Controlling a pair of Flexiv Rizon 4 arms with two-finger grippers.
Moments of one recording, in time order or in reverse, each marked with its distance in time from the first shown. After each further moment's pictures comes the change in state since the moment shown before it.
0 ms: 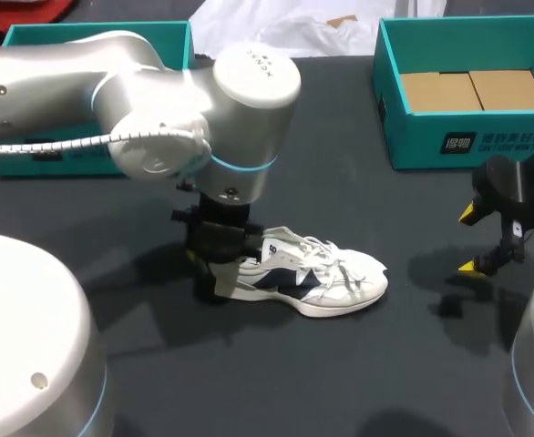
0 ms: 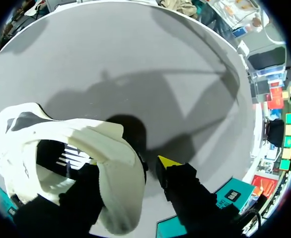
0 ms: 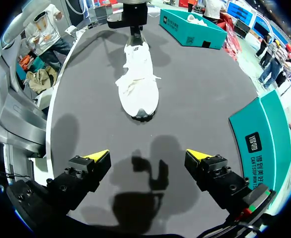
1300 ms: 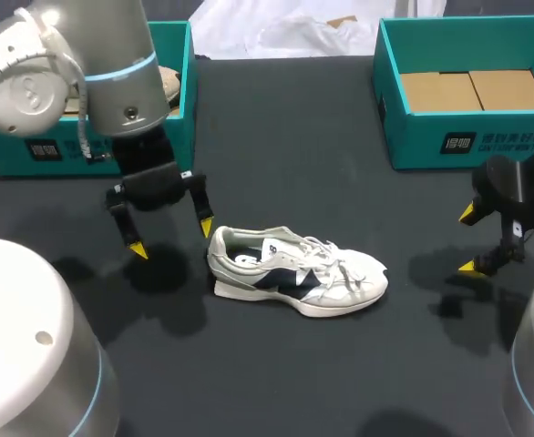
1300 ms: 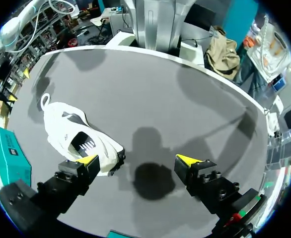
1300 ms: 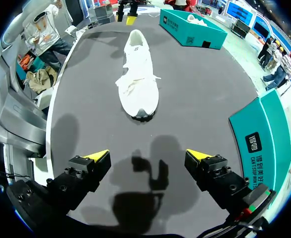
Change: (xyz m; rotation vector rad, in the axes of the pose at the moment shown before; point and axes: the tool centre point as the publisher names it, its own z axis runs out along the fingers) left arm 0.061 -0.039 -0.073 0.369 -0.353 -0.400; right arm 0.000 0.000 0.000 0.000 0.000 0.000
